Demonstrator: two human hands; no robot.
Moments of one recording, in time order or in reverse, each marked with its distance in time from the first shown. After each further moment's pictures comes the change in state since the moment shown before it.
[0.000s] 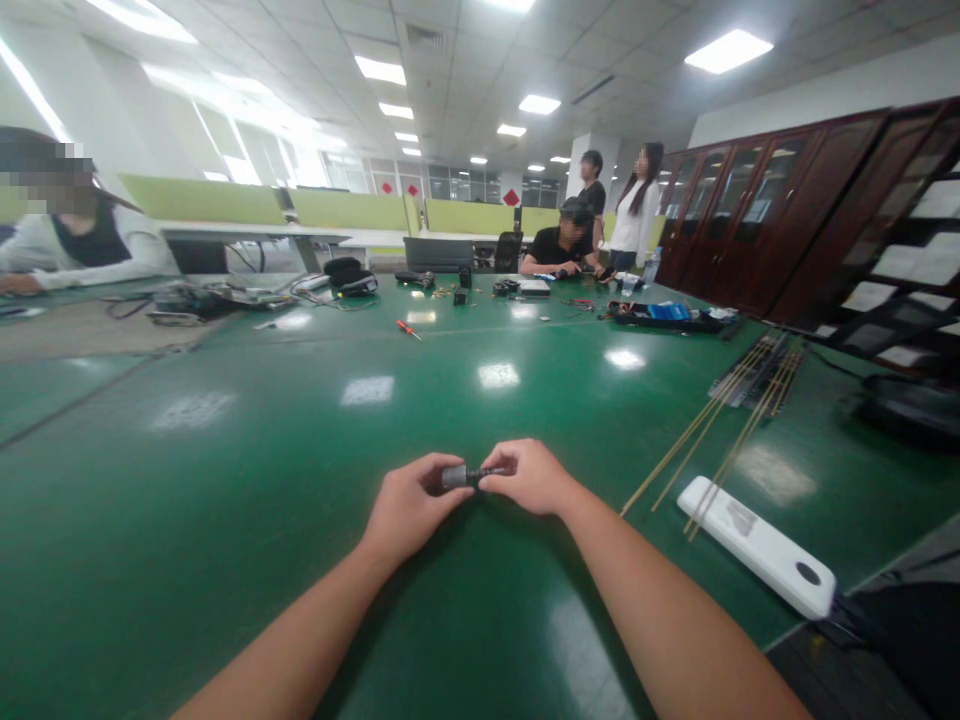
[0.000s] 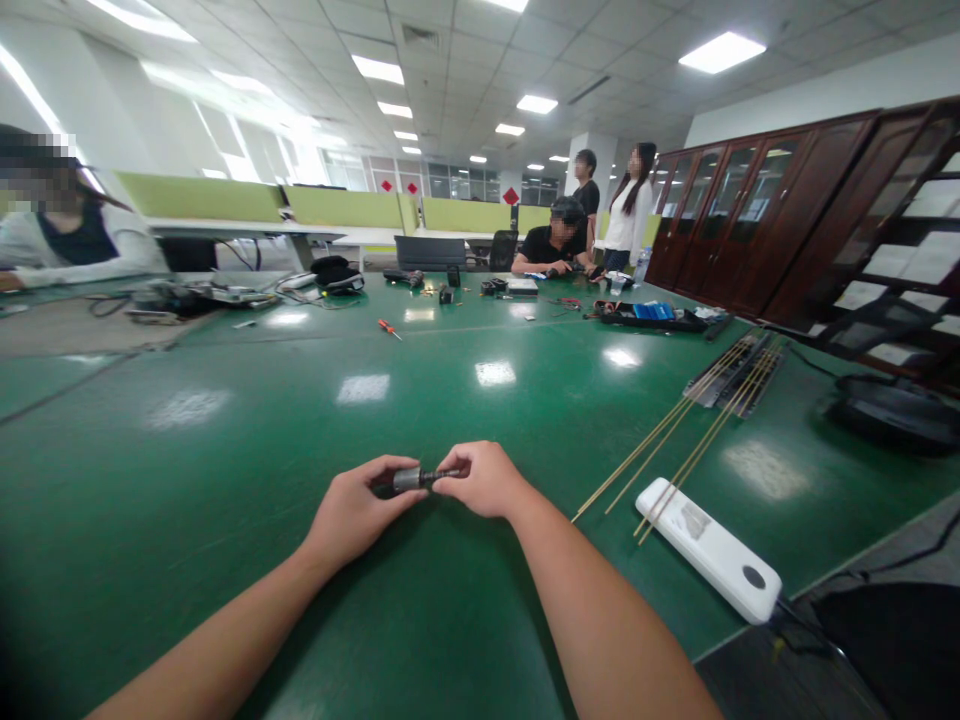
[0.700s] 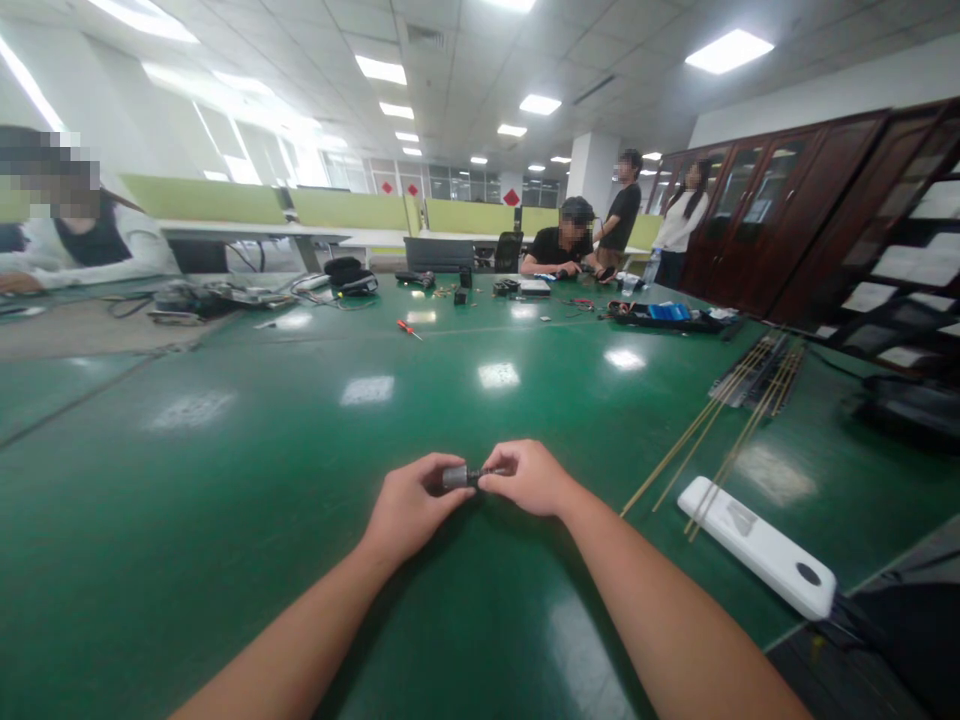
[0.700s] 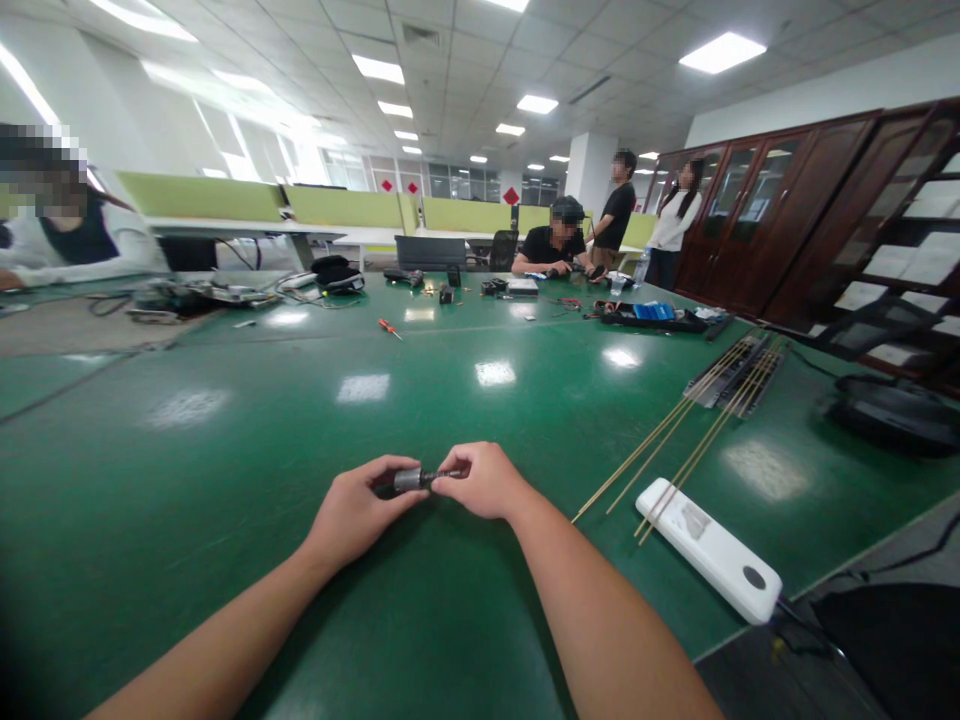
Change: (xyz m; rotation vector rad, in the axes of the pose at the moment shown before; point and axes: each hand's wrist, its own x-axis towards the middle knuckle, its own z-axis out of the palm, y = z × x) left_hand 0.000 0.002 0.000 0.045 0.006 0.043; right_hand -0.003 -0.005 0.000 -0.002 0.005 -0.010
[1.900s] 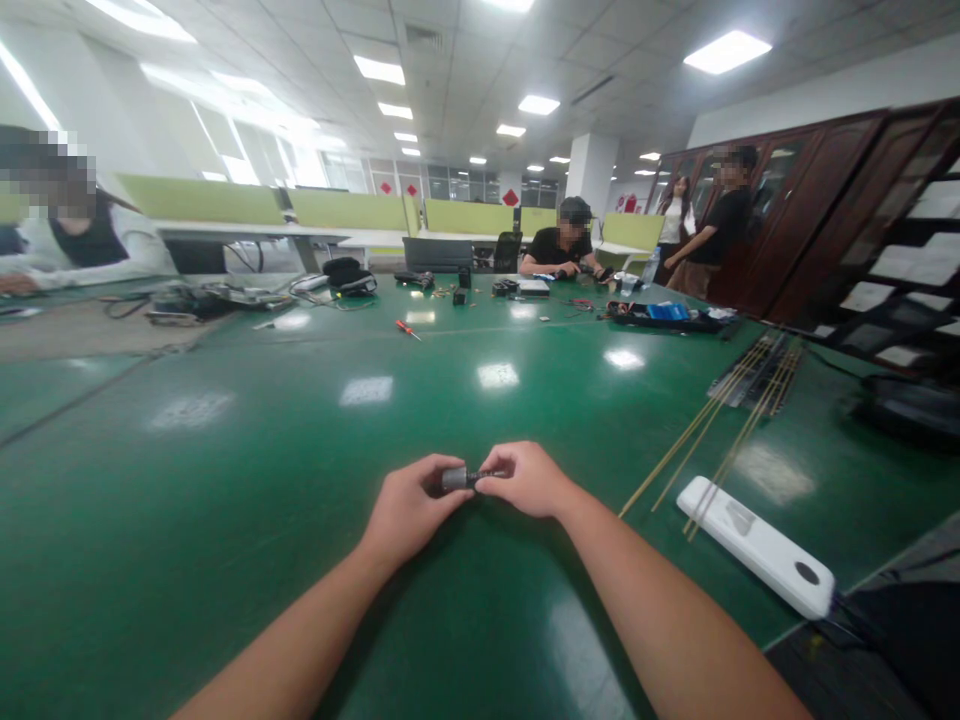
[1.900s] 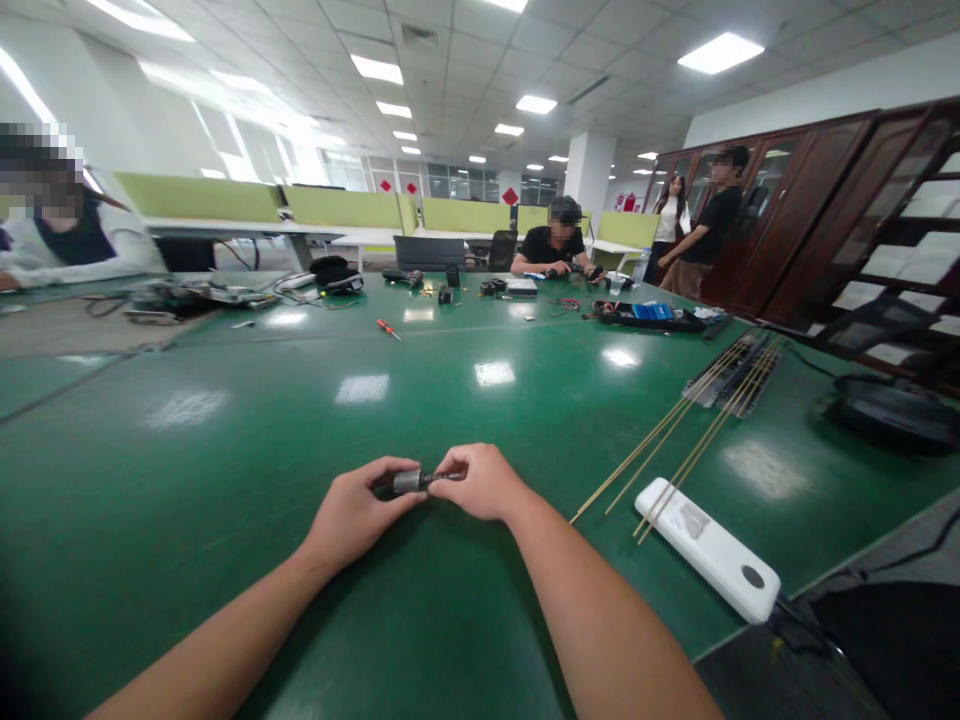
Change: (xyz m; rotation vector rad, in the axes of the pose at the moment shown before) left_hand 0.000 -0.001 0.000 0.038 -0.023 0.003; right_hand -0.001 -0.003 0.001 -0.041 -0.006 -0.011
